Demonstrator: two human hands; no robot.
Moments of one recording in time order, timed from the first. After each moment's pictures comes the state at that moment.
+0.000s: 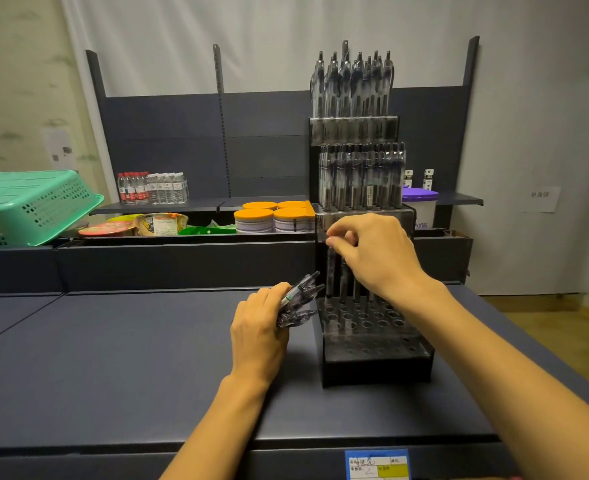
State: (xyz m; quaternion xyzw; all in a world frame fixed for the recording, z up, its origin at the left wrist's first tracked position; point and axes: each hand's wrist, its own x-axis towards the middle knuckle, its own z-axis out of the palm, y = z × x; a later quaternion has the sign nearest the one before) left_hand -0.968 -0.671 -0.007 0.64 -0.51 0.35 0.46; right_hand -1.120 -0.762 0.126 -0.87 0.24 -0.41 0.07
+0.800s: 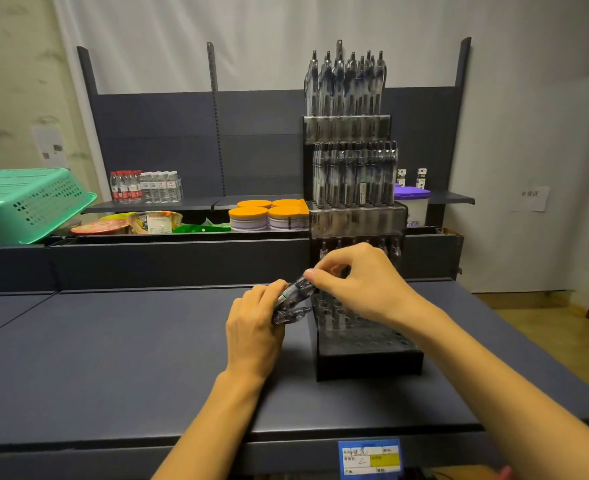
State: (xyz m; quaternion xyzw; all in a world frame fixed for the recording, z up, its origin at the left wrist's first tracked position) left_hand -0.970 -0.669 -0.005 0.64 -0.52 0.38 0.43; right_hand -1.133 -0.741 0.104 -0.89 0.18 -0.33 0.24
